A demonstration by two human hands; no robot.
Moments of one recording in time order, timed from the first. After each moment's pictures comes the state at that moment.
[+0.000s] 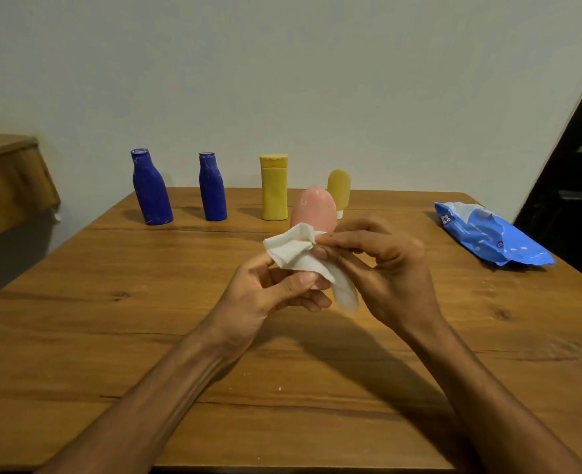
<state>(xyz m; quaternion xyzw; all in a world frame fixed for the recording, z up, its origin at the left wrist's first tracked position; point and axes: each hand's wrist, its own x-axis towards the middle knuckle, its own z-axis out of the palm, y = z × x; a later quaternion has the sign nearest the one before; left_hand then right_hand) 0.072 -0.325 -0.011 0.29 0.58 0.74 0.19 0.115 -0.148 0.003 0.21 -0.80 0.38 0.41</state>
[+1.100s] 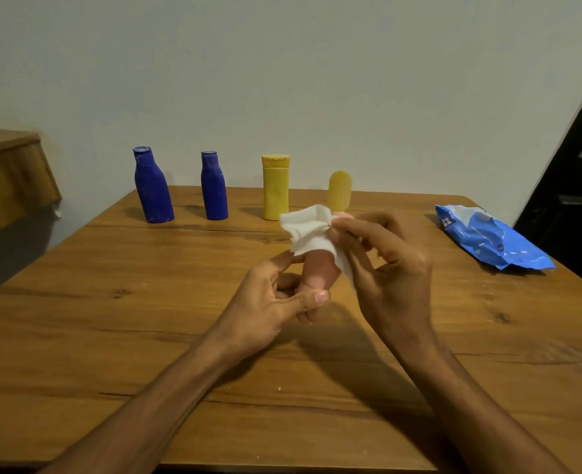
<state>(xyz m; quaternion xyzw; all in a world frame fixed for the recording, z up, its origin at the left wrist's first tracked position) 0.069 -0.318 -0.019 0.32 0.67 0.65 0.14 0.115 -0.158 -0.002 0.11 -0.80 0.28 0.52</state>
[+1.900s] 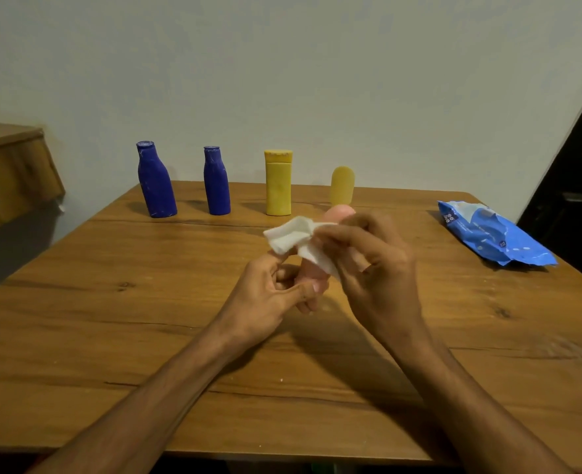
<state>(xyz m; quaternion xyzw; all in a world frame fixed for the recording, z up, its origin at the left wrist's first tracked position) 0.069 -0.320 -0.020 0.31 0.66 0.67 0.13 0.114 -0.165 -0.007 0.13 -0.82 0.25 0.49</state>
